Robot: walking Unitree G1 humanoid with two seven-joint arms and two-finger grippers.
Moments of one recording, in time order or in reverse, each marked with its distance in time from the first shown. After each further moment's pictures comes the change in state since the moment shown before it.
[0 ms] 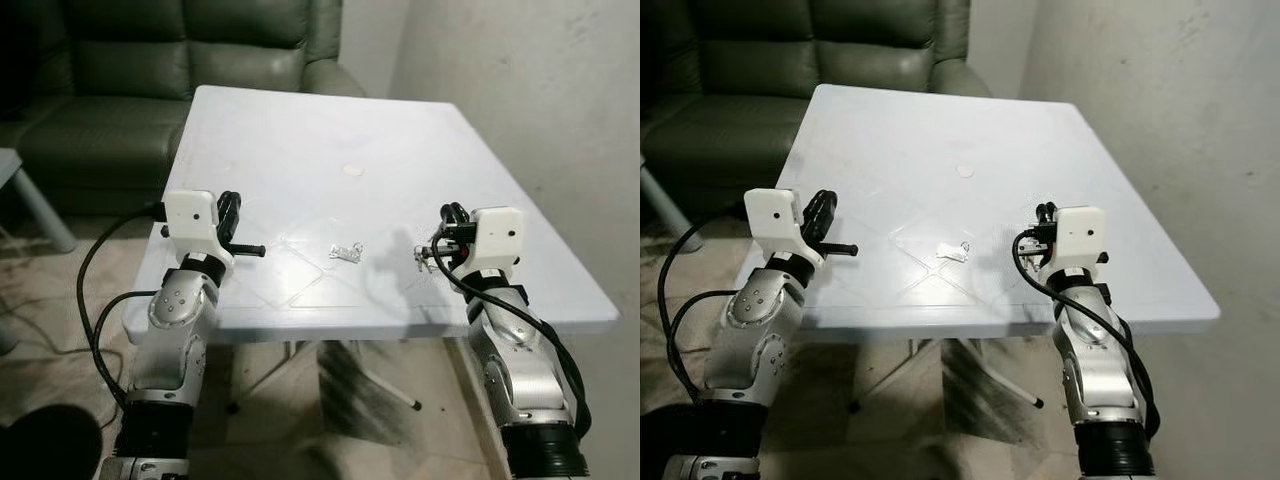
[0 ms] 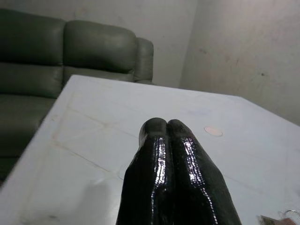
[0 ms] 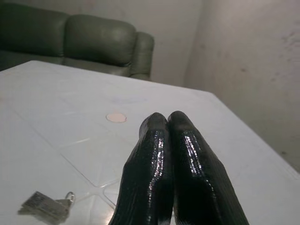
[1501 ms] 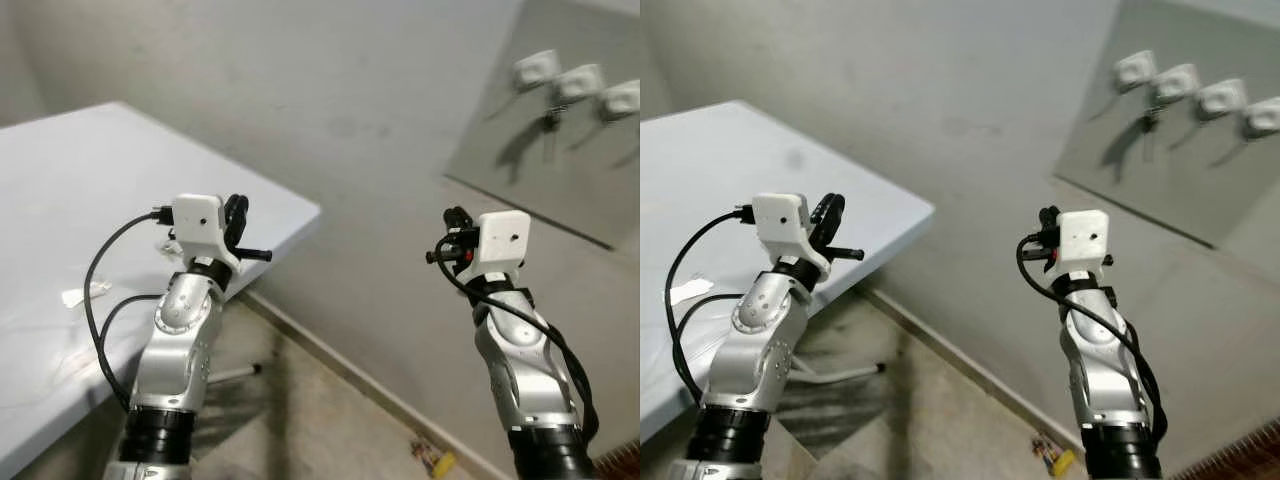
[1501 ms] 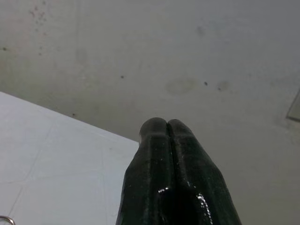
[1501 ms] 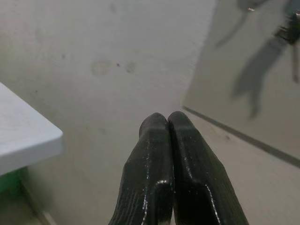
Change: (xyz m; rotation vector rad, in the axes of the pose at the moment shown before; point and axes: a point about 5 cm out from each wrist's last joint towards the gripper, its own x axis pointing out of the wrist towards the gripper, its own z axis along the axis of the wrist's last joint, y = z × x) left arm 0.000 -0.009 0.000 -0.002 -0.004 -0.039; right arm -0.002 -0.006 -0.003 -0.022 0.013 0.008
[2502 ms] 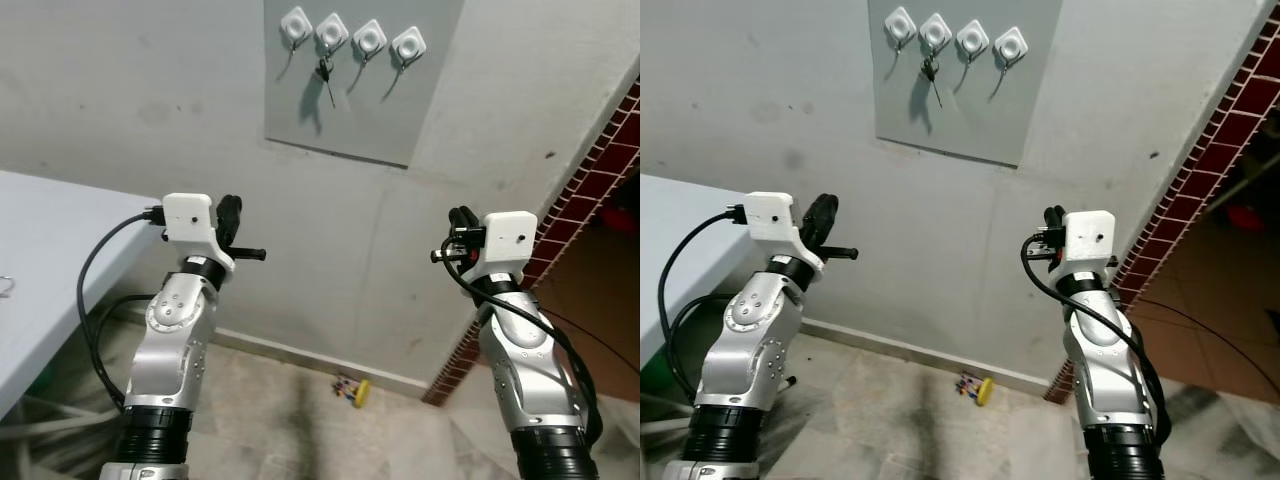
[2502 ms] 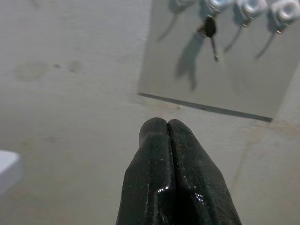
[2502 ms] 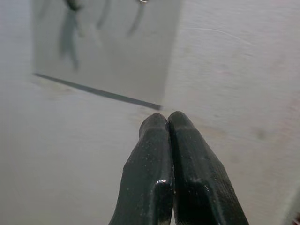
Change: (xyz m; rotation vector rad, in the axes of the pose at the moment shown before) left arm 0.001 -0.003 0.000 -0.045 0.019 -0.009; right arm -0.003 -0.007 -0.001 0.004 0.000 -0.024
